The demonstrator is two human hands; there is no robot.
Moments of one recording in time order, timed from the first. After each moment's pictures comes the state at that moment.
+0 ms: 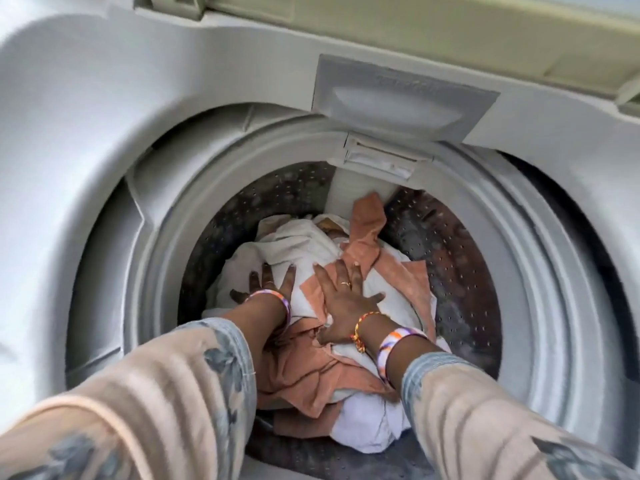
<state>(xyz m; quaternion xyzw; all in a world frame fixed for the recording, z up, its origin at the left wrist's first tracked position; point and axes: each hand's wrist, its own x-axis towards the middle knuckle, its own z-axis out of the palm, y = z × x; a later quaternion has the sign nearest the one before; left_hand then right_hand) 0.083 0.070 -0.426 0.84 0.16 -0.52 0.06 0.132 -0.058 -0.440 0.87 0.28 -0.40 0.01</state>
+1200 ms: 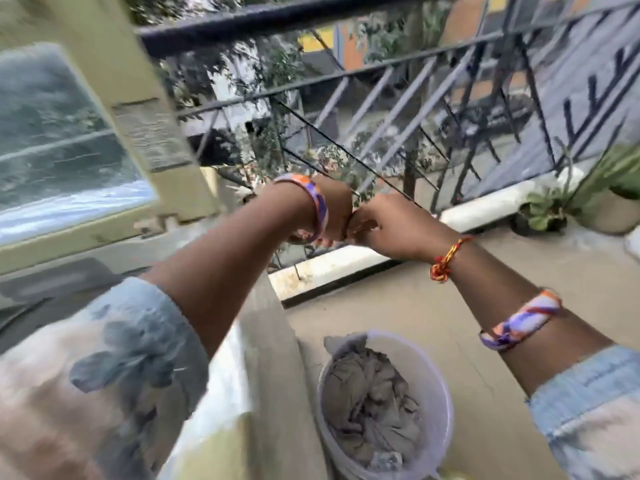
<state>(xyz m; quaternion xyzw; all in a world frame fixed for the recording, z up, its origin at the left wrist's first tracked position) 0.230 -0.378 -0.107 0.95 -0.23 -0.20 -0.06 0.219 -0.495 -0.162 0.94 0.20 -0.05 -0.28</state>
